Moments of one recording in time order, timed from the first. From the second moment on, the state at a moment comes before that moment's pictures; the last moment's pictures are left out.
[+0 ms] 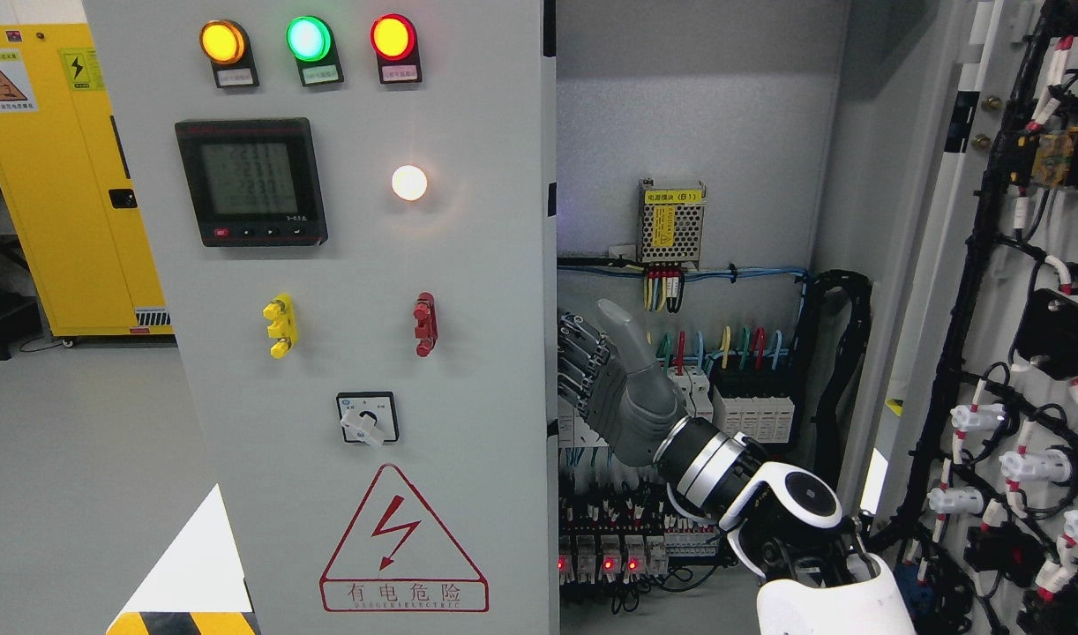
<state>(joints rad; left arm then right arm) -0.07 -0.04 -0.18 0.00 0.34 -0.11 -0.13 -0.79 0.06 0.10 -1.40 -0.43 0.37 0.57</state>
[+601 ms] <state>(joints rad) -0.07 -0.04 -0.18 0.00 0.34 -0.11 -0.13 -0.79 0.06 0.08 -1.41 -0.45 0.37 0.66</state>
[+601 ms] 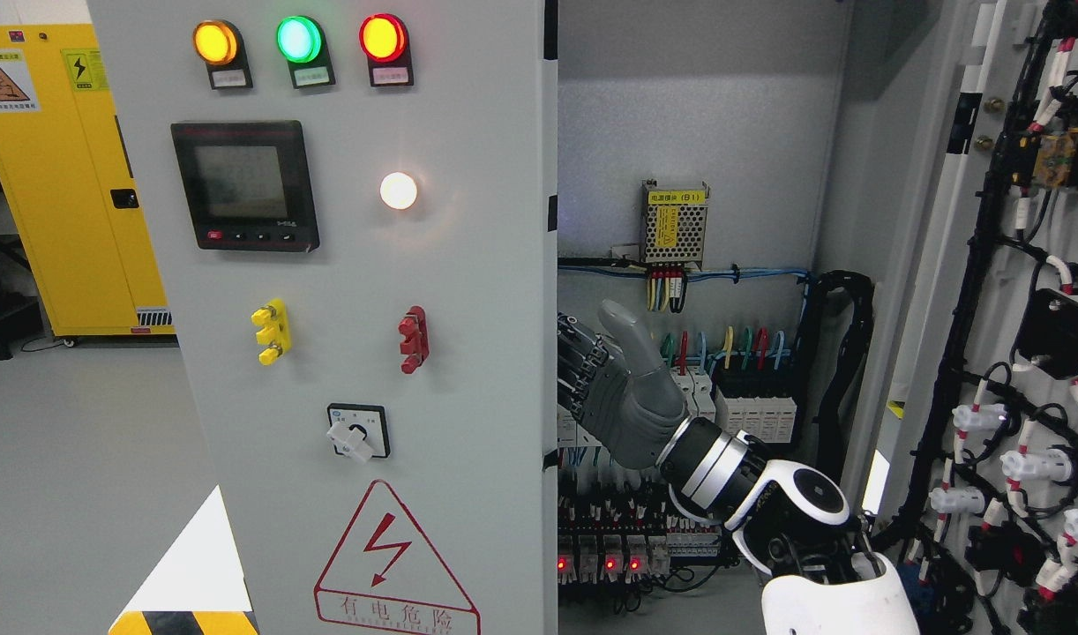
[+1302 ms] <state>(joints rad) -0.07 -0.04 -0.18 0.00 0.34 -0.11 -0.13 -0.68 0.05 0.15 -1.52 -0.51 0.37 0.67</state>
